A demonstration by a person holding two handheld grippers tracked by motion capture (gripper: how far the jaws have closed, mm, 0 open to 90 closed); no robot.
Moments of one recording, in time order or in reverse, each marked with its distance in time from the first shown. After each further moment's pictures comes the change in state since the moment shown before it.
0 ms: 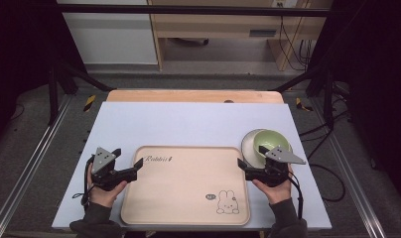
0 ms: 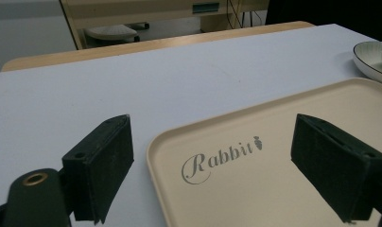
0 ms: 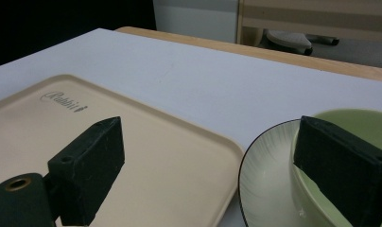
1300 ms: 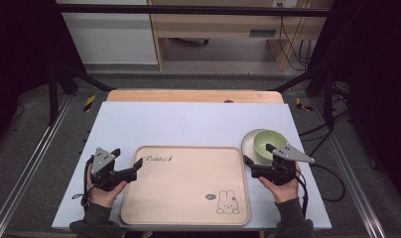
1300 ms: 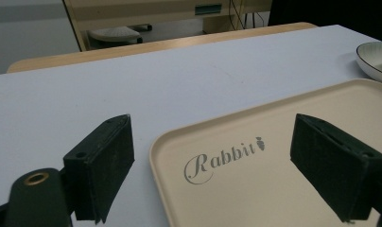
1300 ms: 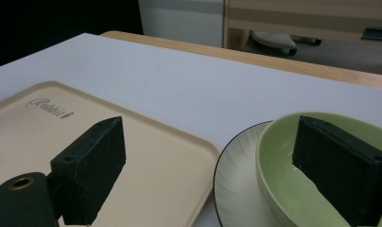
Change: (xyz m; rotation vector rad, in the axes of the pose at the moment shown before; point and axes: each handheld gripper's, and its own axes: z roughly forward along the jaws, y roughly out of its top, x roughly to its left) left arm -0.001 -0.001 -0.001 -0.006 0.010 0.003; right arm -0.009 0.010 -0.014 0.002 -0.049 0.015
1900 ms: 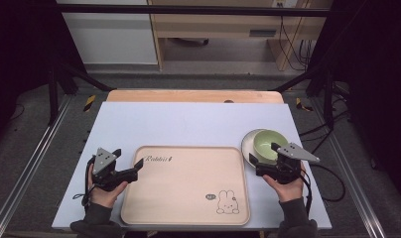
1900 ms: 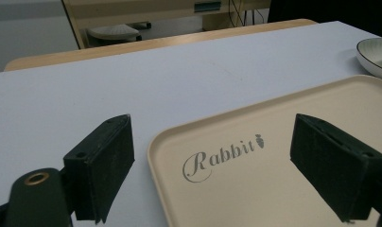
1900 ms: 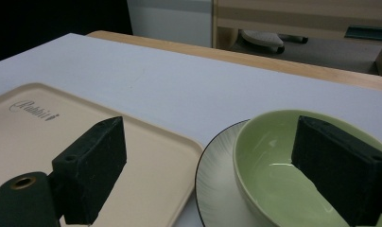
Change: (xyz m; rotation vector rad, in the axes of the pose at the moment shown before) left arm -0.001 -0.001 0.002 0.011 -0.001 0.007; right arm -0.008 0.003 -0.006 0.005 -0.044 0.005
